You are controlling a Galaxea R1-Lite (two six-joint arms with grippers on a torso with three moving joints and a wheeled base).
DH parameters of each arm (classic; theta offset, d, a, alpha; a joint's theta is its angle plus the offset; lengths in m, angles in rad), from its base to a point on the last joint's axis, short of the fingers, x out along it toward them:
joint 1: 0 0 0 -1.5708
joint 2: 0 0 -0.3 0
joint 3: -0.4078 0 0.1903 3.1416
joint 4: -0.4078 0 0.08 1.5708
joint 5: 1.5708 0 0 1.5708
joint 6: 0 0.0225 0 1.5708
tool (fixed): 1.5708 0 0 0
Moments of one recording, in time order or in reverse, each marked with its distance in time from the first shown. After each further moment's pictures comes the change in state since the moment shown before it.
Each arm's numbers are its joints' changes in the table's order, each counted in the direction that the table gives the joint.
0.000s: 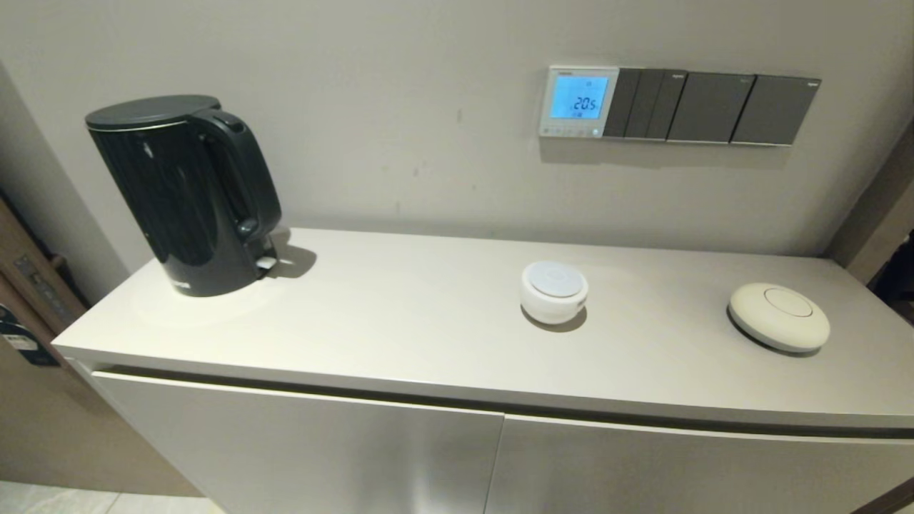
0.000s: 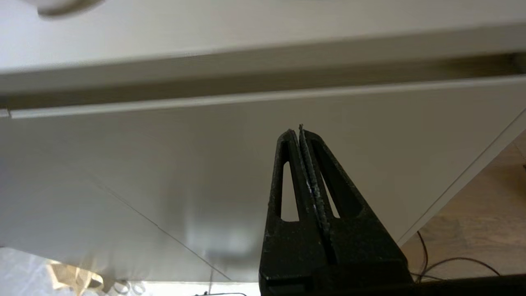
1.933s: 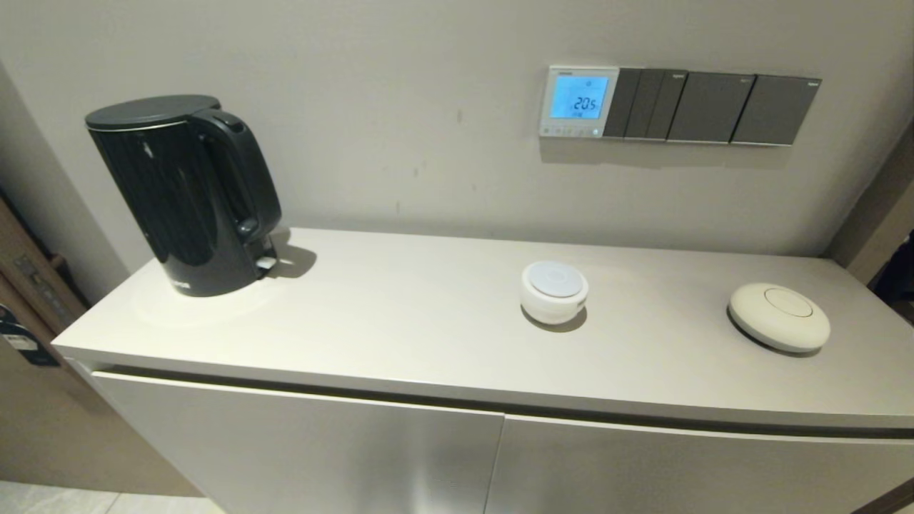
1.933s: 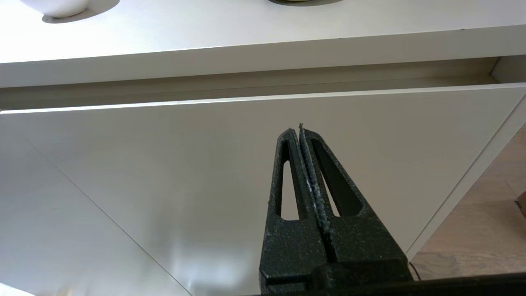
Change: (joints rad) left arm 0.000 0.000 0.000 0.000 0.000 0.000; right arm 0.010 -0.223 0.123 -0.025 0.029 -0.032
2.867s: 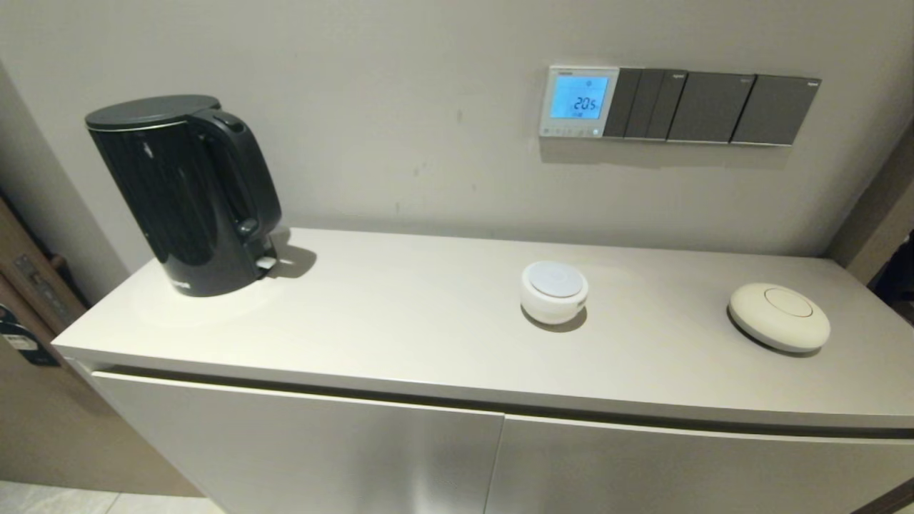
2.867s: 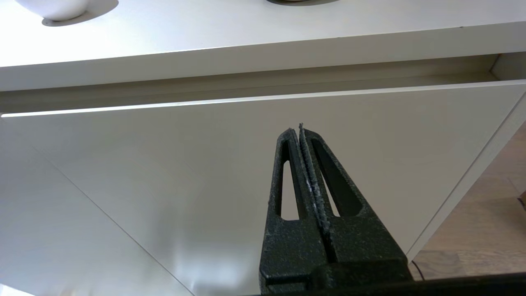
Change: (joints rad) left arm 0.000 0.000 0.000 0.000 0.000 0.000; right arm 0.000 0.000 0.000 0.003 0.002 0.009
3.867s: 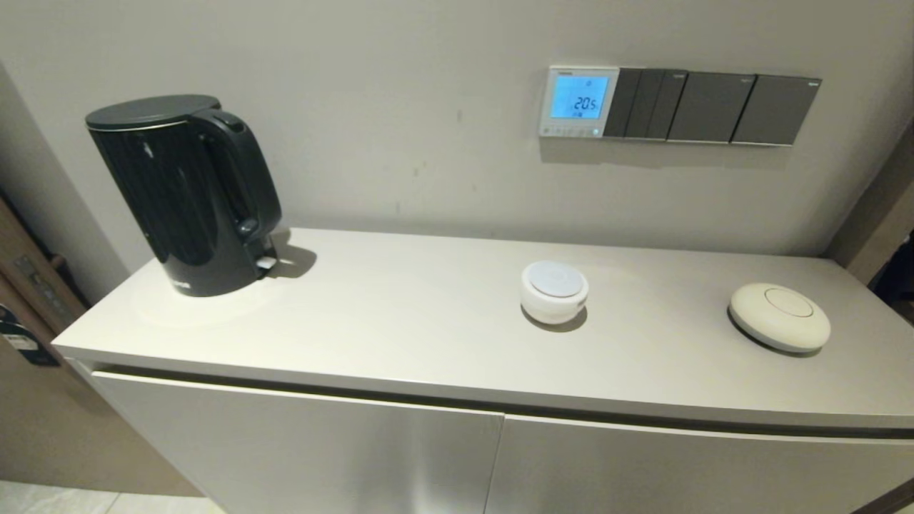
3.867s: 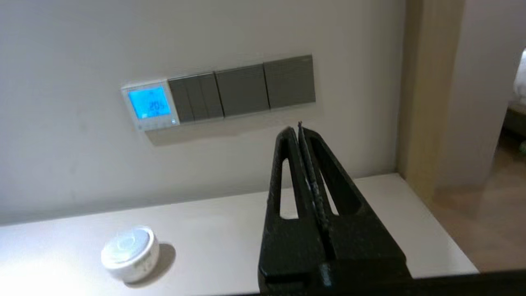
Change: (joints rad) left arm 0.000 0.000 0.000 0.000 0.000 0.000; right arm -0.004 0.649 -0.798 0.231 0.100 0.027
